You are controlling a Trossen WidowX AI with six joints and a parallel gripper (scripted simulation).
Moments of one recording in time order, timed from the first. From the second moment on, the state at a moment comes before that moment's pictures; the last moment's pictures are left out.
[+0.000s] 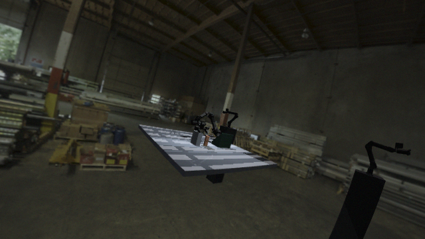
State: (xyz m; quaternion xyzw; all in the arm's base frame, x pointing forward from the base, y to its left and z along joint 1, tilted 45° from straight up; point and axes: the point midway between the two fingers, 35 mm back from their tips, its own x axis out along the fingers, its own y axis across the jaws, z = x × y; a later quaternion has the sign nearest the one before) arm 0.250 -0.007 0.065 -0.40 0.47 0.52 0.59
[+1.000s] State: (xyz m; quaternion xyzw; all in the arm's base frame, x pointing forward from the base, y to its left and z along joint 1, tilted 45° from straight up) arm 0.256 0.043 0.063 -0.40 0.47 0.52 0.59
